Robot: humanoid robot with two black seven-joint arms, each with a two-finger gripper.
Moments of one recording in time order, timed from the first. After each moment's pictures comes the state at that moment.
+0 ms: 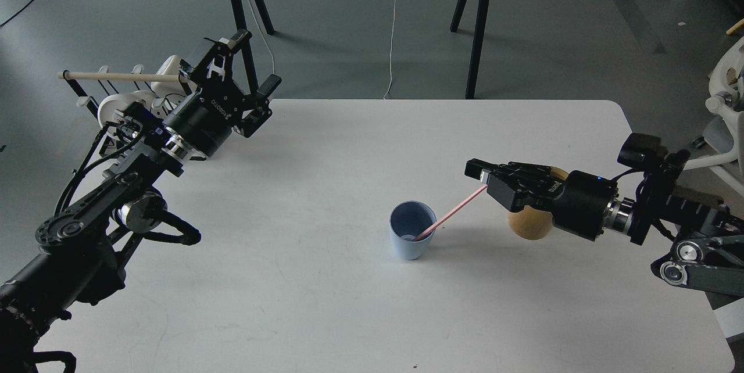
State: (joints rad) left arm -0.56 0.32 -0.92 -0.91 0.68 -0.49 -0.49; right arm 1.21 -0.84 -0.48 1.58 -1.12 -0.49 0.49
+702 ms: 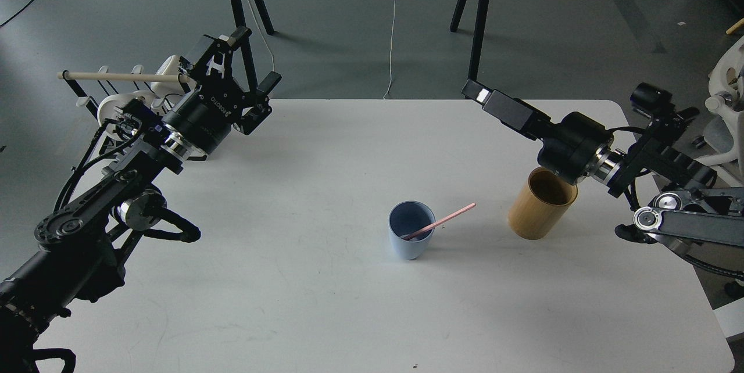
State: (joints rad) left arm -0.57 0.32 -0.92 -0.91 0.68 -0.49 -0.49; right arm 1.21 -0.77 -0.26 1.59 -0.61 -0.49 0.49
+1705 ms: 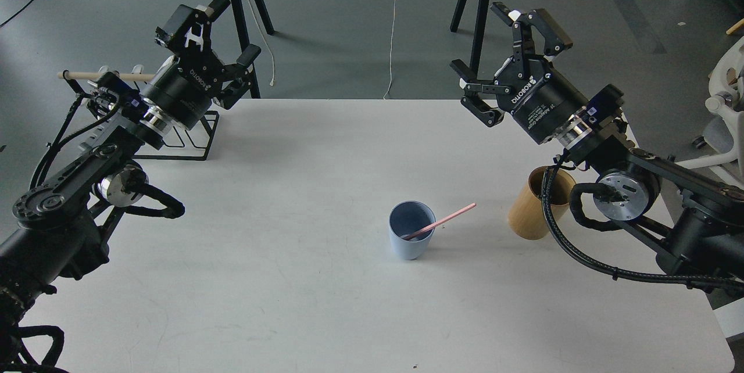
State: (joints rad) left arm -0.64 0.36 -0.92 -0.86 0.67 -0.49 -0.49; right arm 0.76 -0.52 0.48 1.28 -0.11 0.25 0.49
